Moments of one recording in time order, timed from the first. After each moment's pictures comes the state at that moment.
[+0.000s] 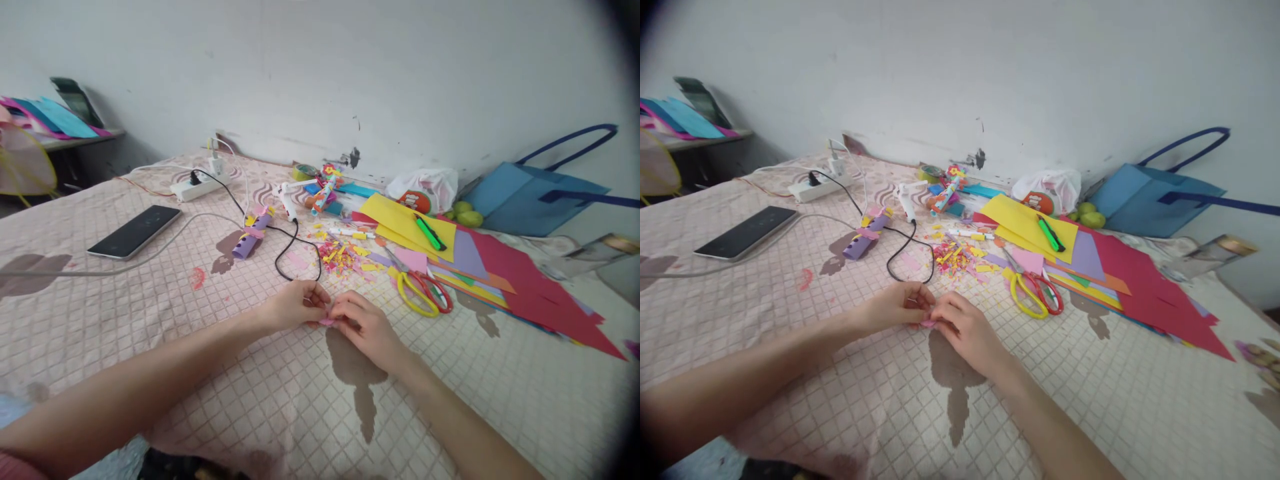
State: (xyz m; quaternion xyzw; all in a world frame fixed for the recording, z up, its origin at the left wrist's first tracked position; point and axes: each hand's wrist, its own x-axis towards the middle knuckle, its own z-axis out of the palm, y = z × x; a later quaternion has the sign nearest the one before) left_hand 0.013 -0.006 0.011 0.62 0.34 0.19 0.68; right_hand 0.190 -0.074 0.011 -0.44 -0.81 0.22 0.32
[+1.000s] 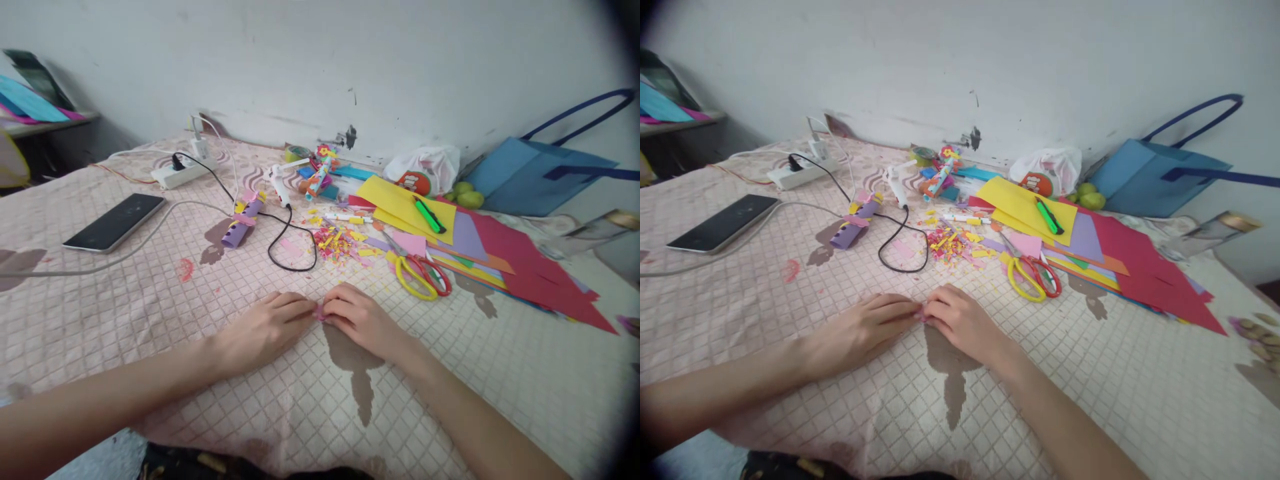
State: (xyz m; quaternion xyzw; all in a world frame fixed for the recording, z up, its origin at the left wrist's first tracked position) left_hand -0.028 -0.039 0.011 0.97 0.14 0.17 0.12; right_hand 0.192 -0.074 0.008 -0.42 -0.85 0.18 0.25
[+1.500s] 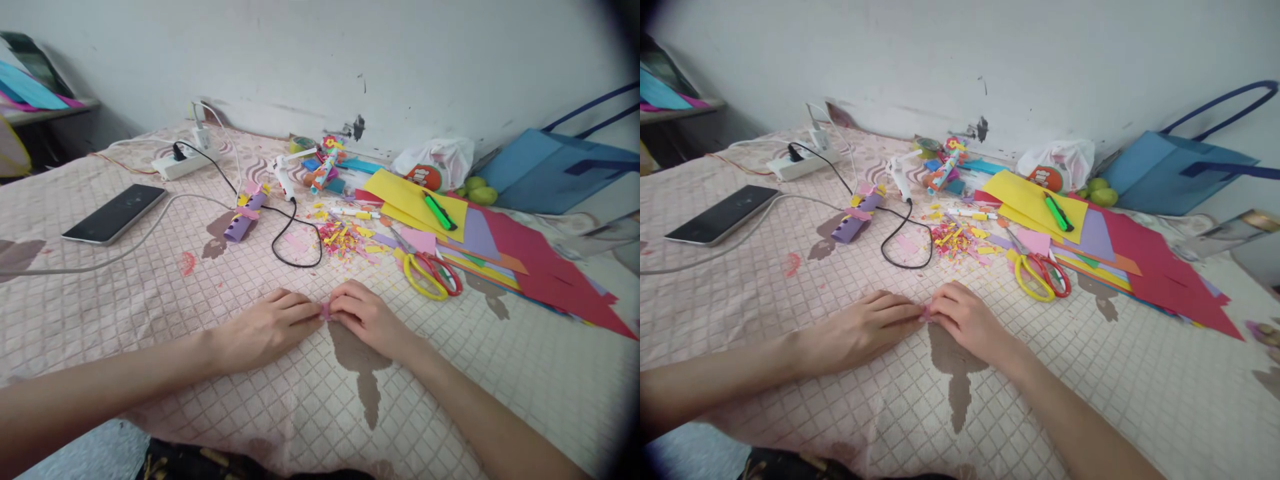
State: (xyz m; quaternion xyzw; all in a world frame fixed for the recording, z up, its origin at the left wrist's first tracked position) left_hand -0.032 -0.037 0.013 0.98 0.11 0.12 0.09; right_hand 0.194 -0.073 0.005 -0.42 -0.84 0.22 0.26
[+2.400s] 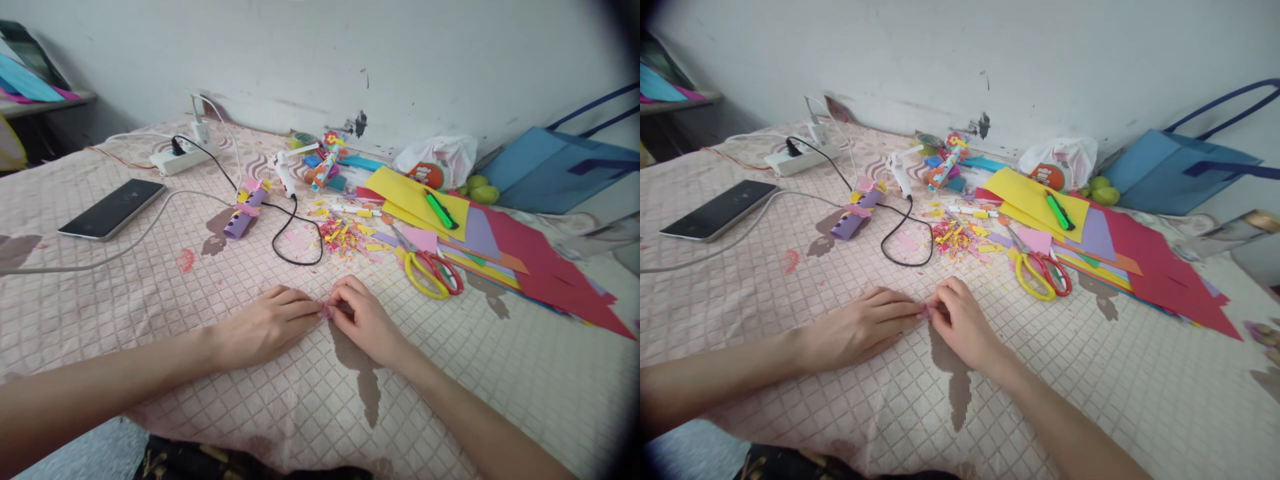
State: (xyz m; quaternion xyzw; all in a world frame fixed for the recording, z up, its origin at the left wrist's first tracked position) left_hand -0.032 -0.035 0.013 0.98 0.10 0.15 0.09; right_hand 0.174 -0.079 0.009 -0.54 -0.75 0.25 0.29
